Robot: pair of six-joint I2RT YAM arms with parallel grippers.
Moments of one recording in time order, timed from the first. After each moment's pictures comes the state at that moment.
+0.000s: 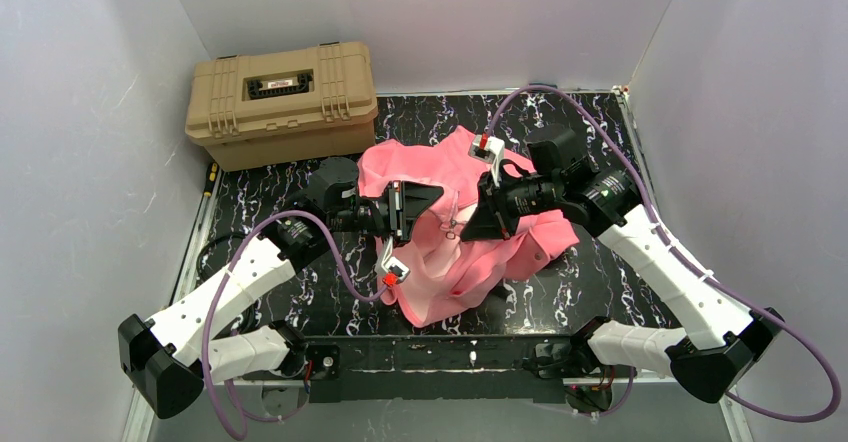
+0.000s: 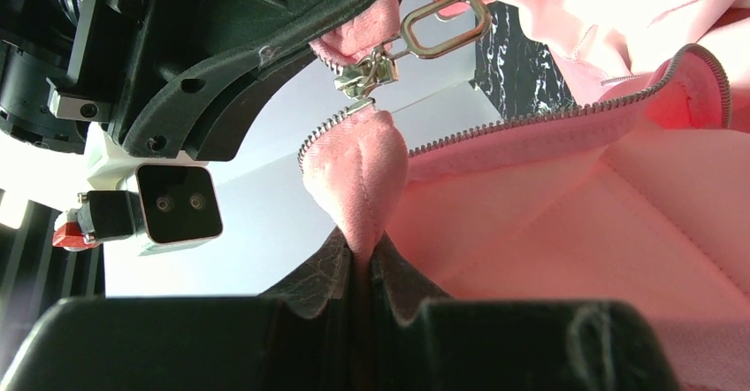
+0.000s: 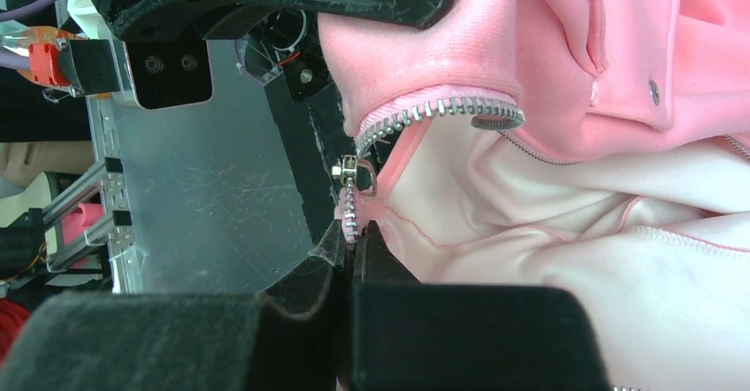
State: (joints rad) left arm -0.73 1.06 0.99 -0.27 0.68 2.08; right arm 0.68 1.16 1.31 -0.84 -0.74 0.06
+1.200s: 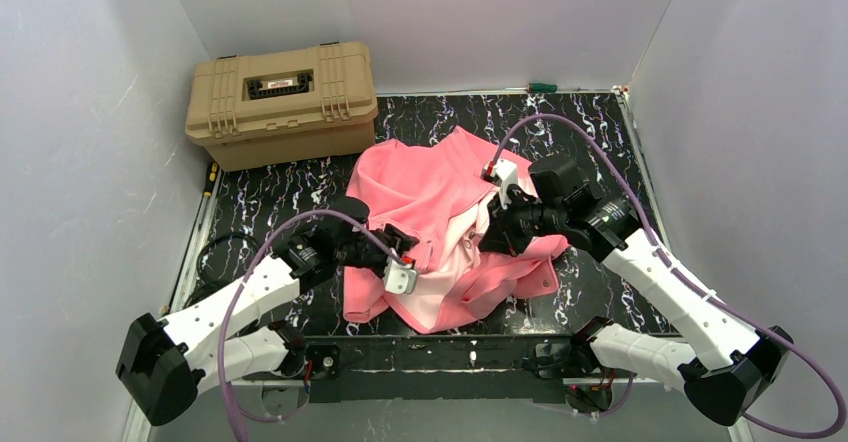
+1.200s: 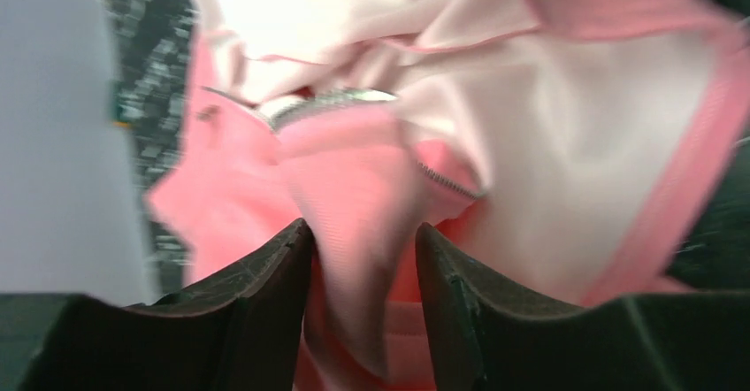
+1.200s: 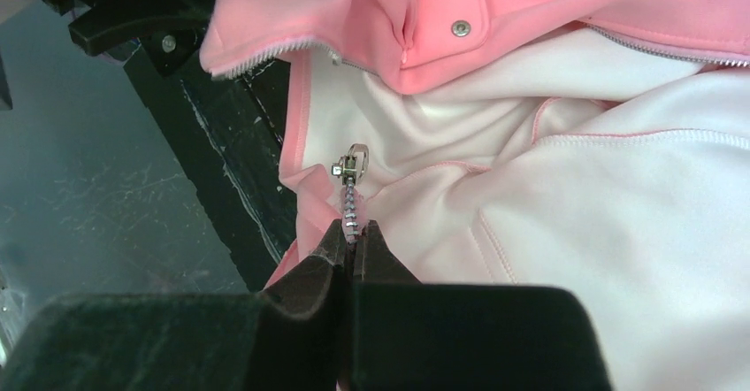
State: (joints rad) left arm -0.75 0.99 0.68 -0.31 0.56 1.27; right arm 0.68 1.03 1.08 -0.81 -0.49 0.02
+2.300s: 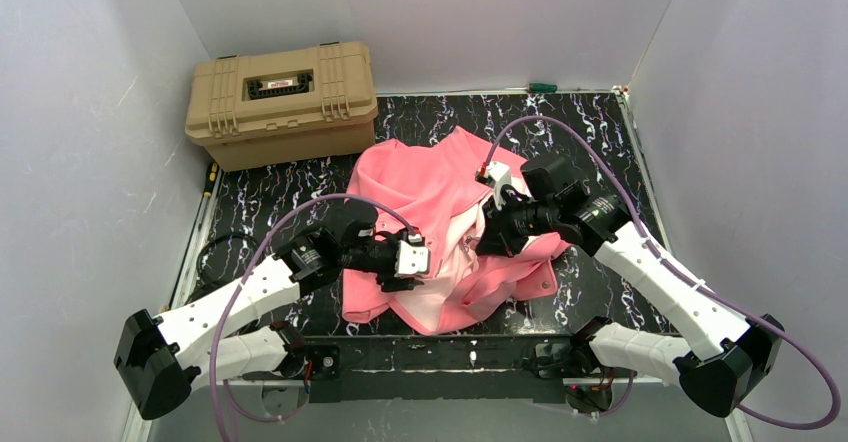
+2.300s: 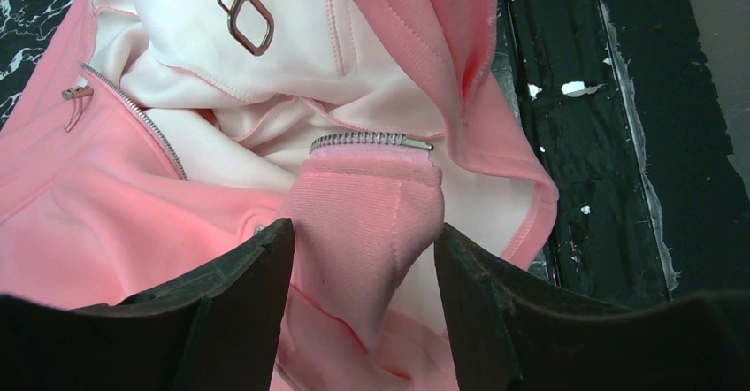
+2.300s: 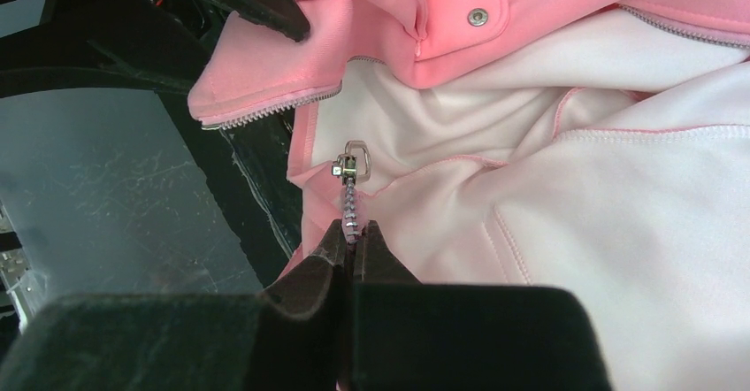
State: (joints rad) left arm -0.85 1.00 0.74 -0.34 0.58 0.66; right arm 0.68 1.08 1.08 -0.82 -0.52 0.02
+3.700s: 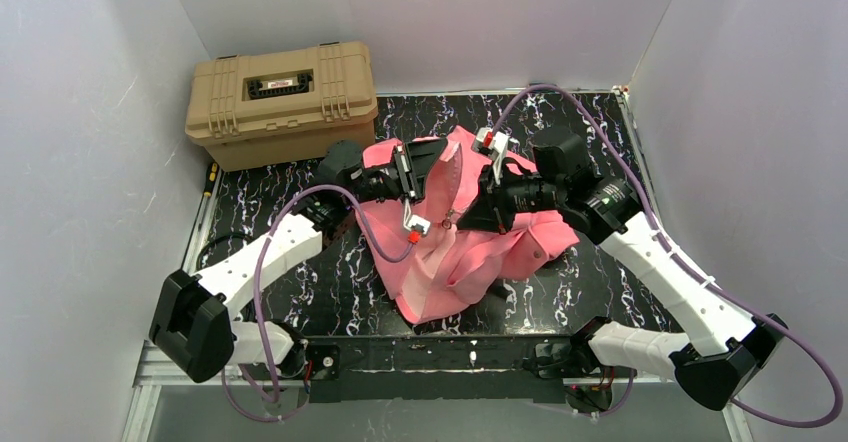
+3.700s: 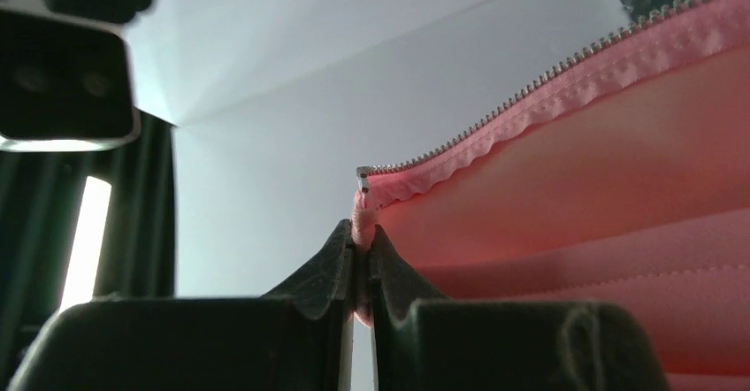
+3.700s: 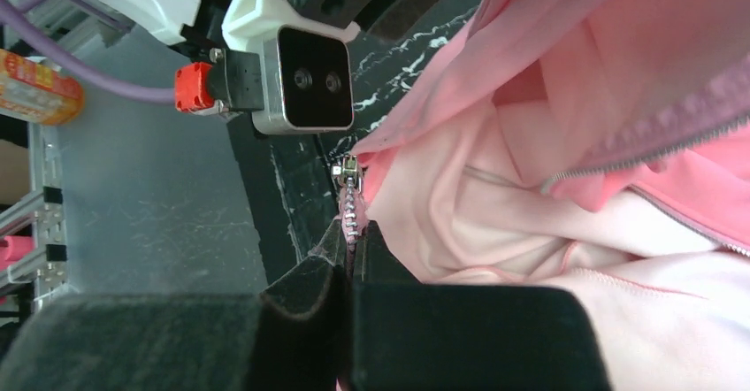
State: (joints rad) left arm -0.63 1.29 0.93 0.31 0.63 1.99; right arm 0.68 1.12 1.25 -0.69 -0.68 0.04
